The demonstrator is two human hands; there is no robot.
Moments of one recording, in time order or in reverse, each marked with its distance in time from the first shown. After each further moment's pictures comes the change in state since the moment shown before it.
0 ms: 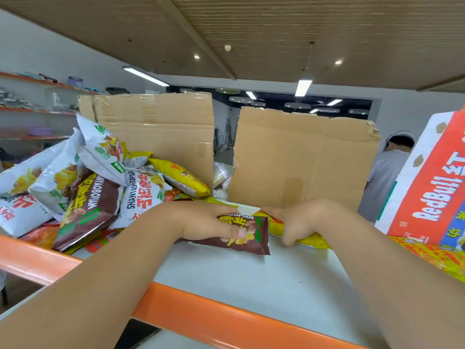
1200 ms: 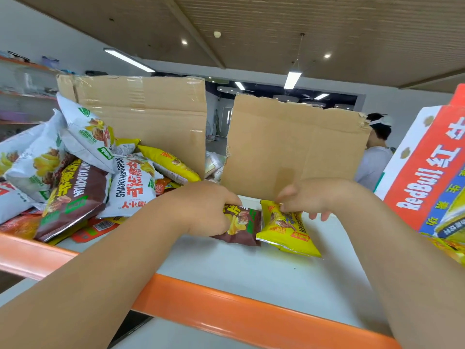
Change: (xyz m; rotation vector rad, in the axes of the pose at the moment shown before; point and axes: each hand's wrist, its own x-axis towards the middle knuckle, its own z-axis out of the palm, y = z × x) left_hand -0.016 0.026 0.004 0.164 0.203 0.162; right_hand -0.016 0.031 -0.006 0.274 0.130 0.067
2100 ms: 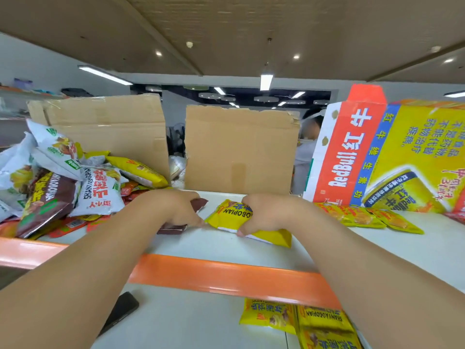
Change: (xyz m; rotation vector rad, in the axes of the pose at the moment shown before) left_hand 0.004 0.055 0.006 0.110 -0.141 -0.364; right_hand -0.079 0.024 0.048 -0.007 0.139 -0.166
